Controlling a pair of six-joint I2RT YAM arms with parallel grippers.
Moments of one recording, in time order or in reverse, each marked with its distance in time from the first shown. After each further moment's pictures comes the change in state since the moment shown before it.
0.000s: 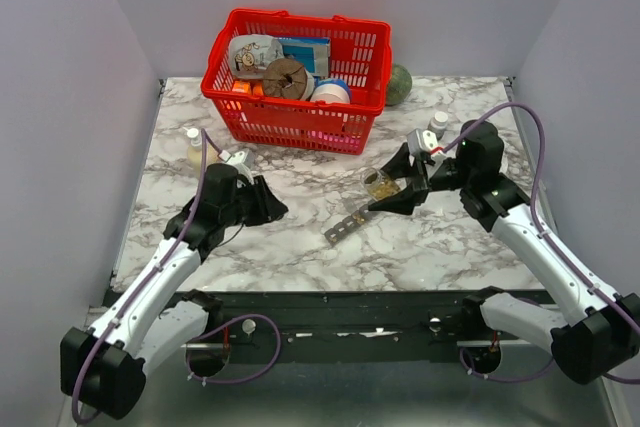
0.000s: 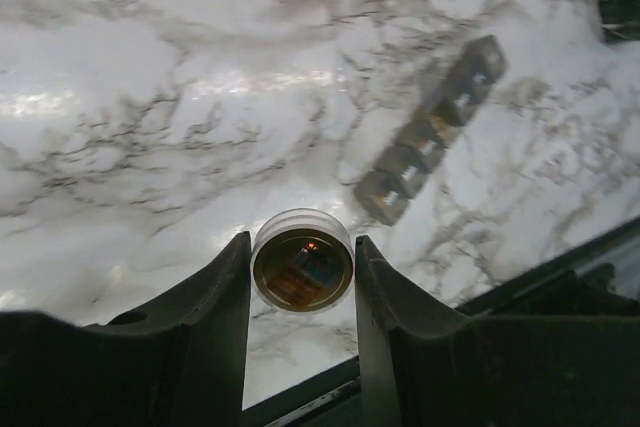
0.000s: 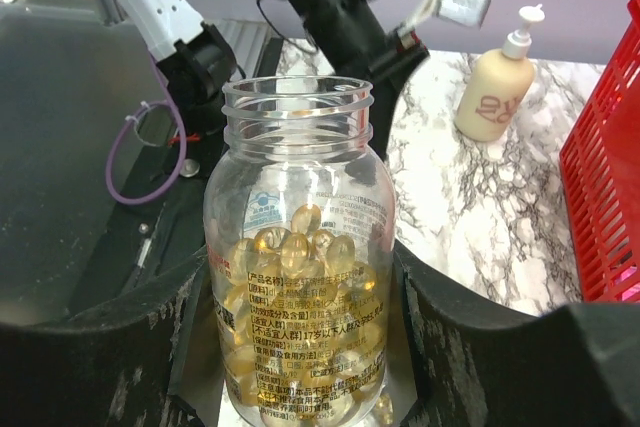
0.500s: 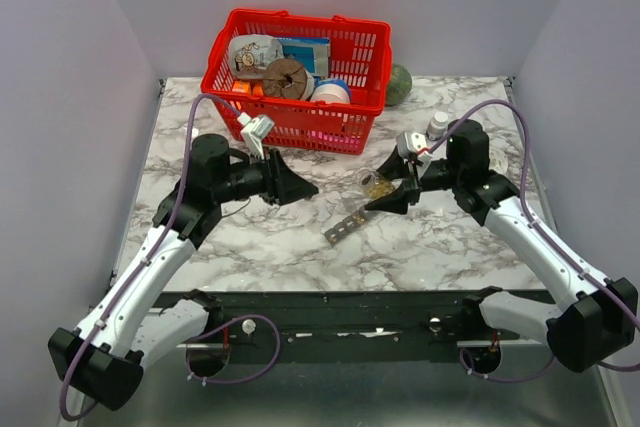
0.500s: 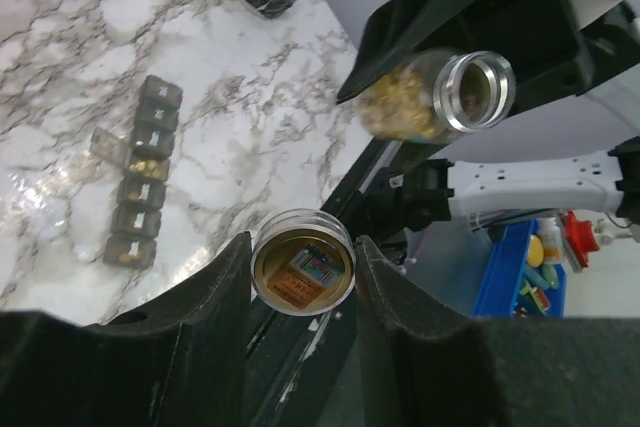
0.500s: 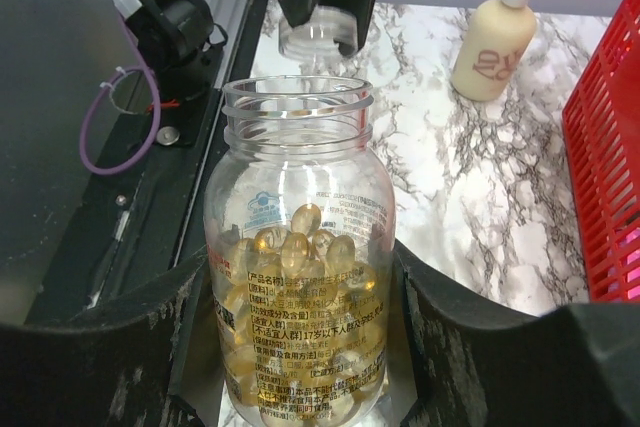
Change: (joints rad) left arm -0.053 -0.030 0.230 0.158 0.517 -0.029; right arm 0.000 0.069 0.004 -0.108 0.035 -0.148
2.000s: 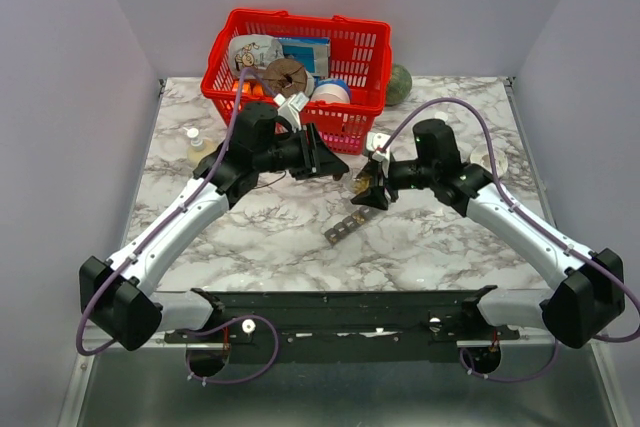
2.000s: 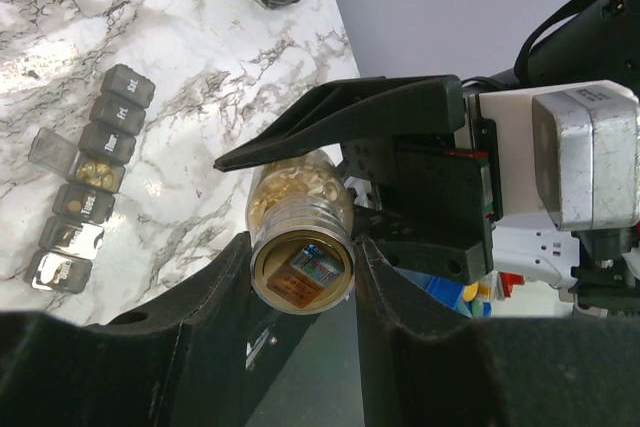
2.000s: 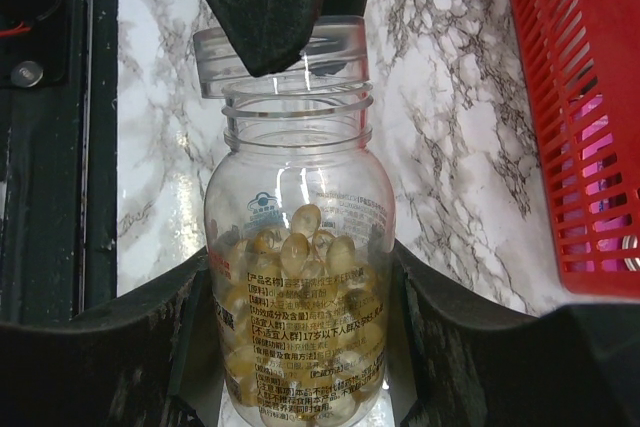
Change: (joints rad) left arm -0.131 0.370 0.299 -0.064 -0.122 -0.201; right arm 0.139 0.128 0.091 -0.169 0.431 -0.103
